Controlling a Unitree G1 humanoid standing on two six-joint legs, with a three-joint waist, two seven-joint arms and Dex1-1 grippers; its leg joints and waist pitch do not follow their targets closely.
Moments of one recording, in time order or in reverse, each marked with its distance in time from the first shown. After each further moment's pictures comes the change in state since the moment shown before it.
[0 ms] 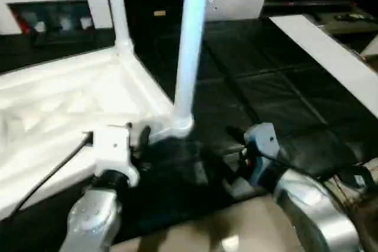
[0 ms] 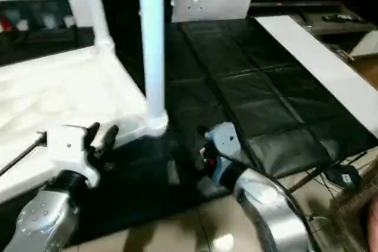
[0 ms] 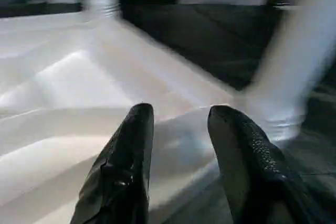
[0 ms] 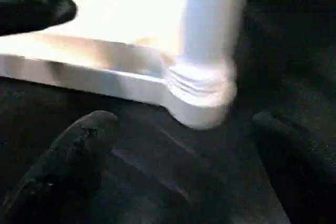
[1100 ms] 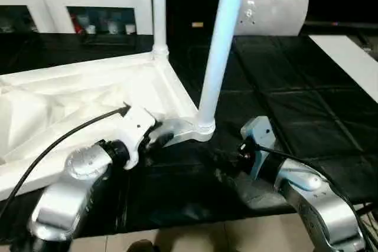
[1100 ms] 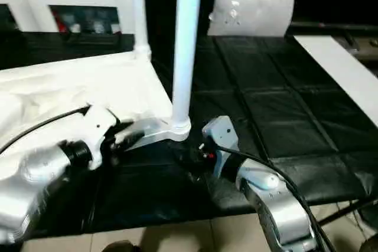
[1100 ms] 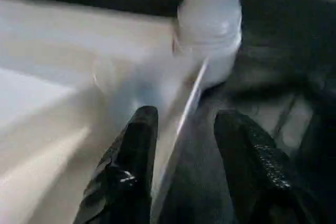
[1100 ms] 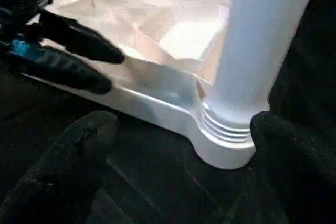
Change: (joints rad) left arm -0.437 0.451 -0.068 0.391 -0.129 0.146 -0.580; right arm -0.139 -0.046 -0.013 0.152 0.018 -0.041 0.063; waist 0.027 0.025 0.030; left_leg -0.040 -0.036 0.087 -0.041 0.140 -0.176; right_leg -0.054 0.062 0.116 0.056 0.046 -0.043
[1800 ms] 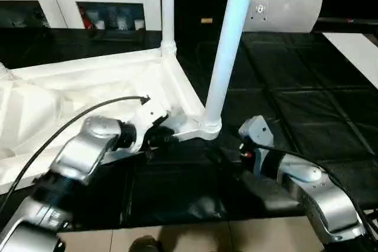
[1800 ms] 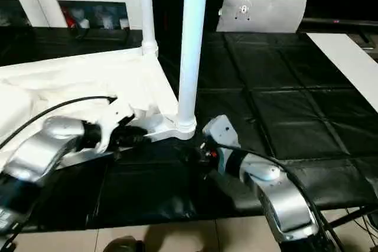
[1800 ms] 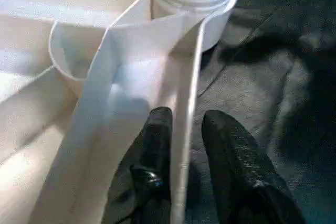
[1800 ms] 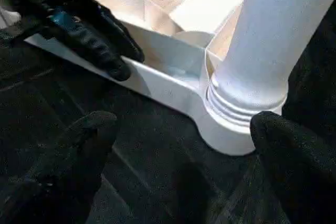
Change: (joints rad) left arm -0.315 0.003 -0.149 0.469 0.033 -0.117 -0.247; right arm -0.019 -0.056 0.020 0.055 -0.022 -0.002 0.036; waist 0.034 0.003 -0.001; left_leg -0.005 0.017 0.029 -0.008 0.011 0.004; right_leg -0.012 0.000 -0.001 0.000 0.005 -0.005
